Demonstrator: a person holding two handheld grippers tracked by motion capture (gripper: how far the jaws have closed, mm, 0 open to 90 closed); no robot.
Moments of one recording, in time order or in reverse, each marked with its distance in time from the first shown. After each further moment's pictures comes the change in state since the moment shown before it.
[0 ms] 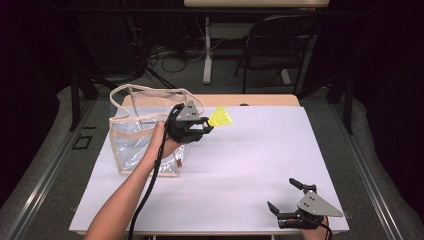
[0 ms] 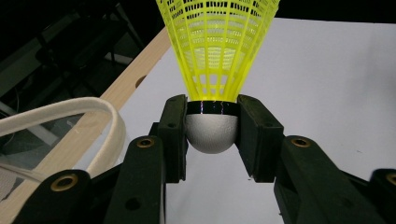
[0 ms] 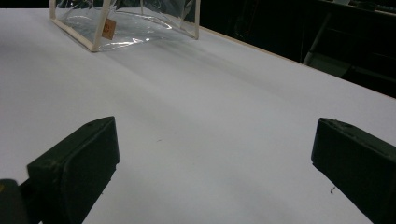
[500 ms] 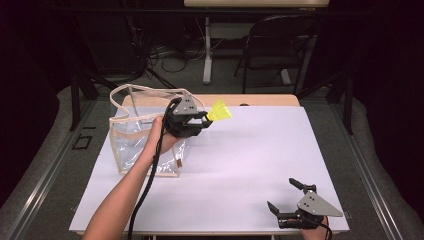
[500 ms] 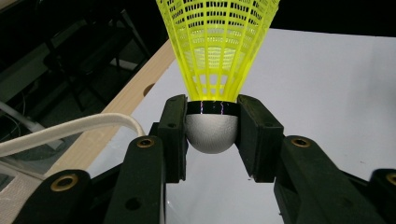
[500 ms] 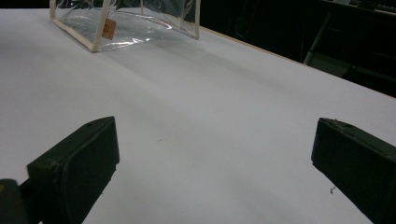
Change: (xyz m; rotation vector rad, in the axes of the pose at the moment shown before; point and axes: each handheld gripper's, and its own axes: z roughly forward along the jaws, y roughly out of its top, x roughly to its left) left arm 0.008 0.010 -0.008 -0.024 0.011 -0.009; right arm 0.000 0.000 0.000 0.000 0.003 0.004
